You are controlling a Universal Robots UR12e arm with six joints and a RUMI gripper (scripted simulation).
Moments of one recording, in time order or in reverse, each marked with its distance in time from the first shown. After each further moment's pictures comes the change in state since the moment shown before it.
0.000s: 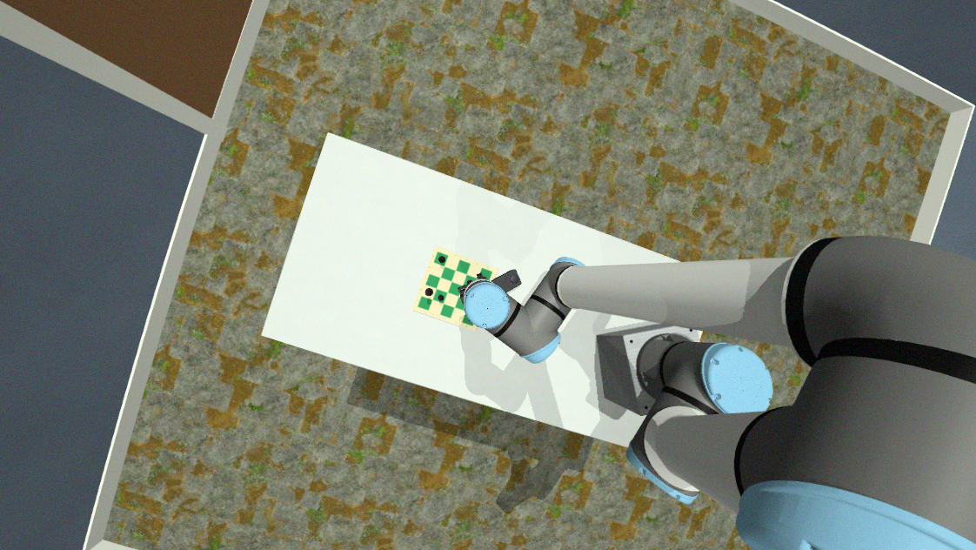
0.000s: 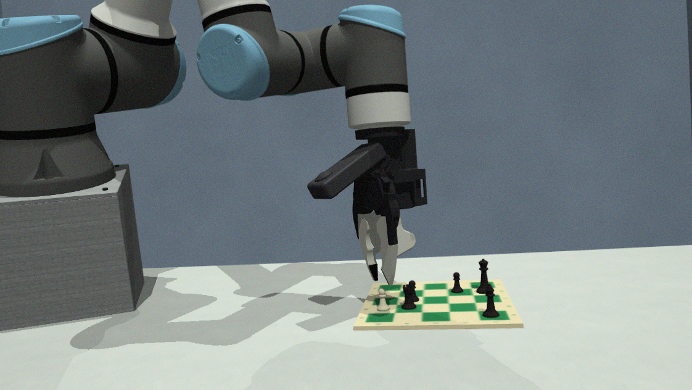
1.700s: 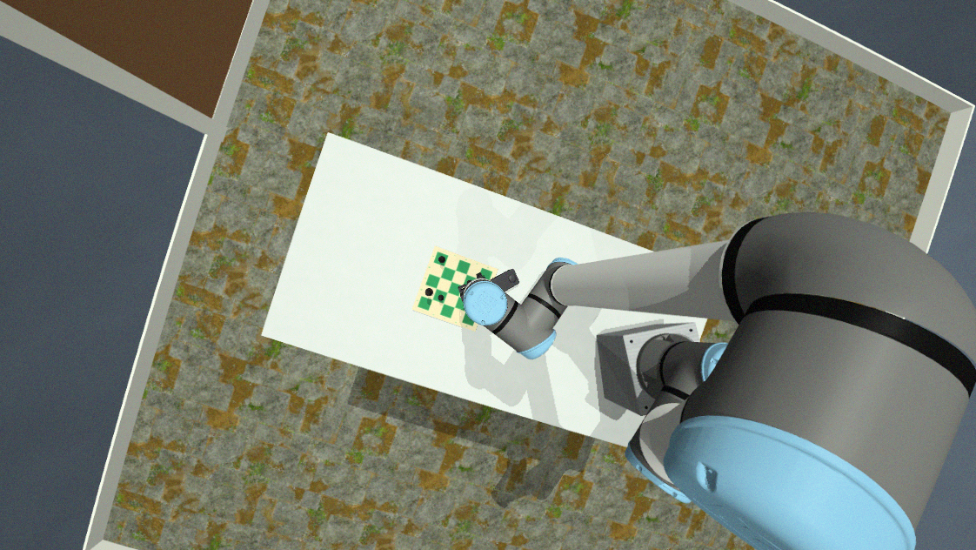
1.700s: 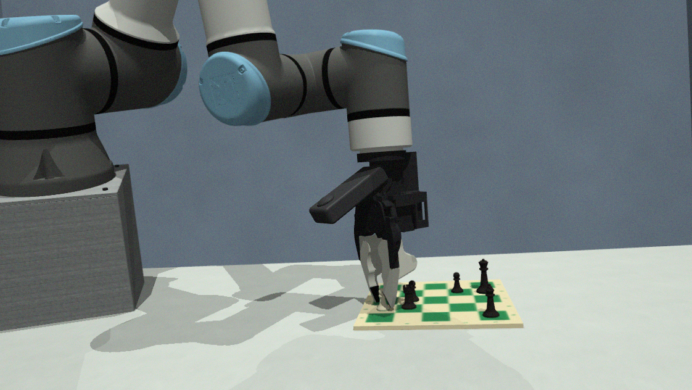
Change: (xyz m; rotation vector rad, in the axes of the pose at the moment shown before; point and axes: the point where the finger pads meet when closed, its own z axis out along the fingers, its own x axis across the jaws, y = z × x) arm 0.000 0.000 0.033 0.001 0.001 0.000
